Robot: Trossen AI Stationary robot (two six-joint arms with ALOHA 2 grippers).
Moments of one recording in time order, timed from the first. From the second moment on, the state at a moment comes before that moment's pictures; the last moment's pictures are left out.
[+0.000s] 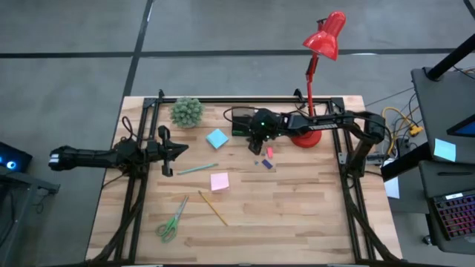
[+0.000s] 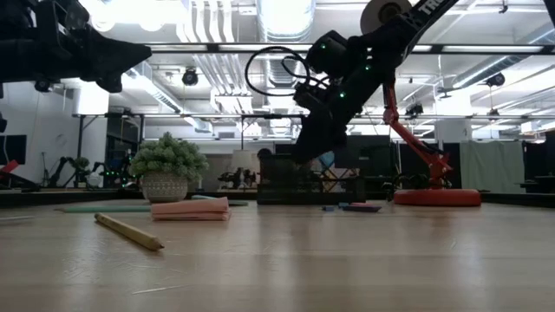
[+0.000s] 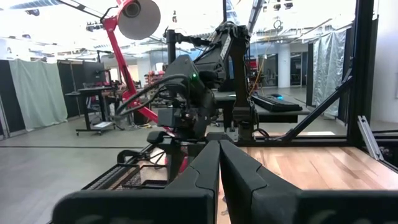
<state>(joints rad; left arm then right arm) 0.00 0.24 0.03 0.36 -0.17 0.09 -0.30 1.75 1.08 -0.16 -0.05 0.15</state>
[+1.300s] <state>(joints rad) 0.00 0.24 0.03 0.36 -0.17 0.09 -0.25 1.72 1.08 -0.63 0.06 0.69</state>
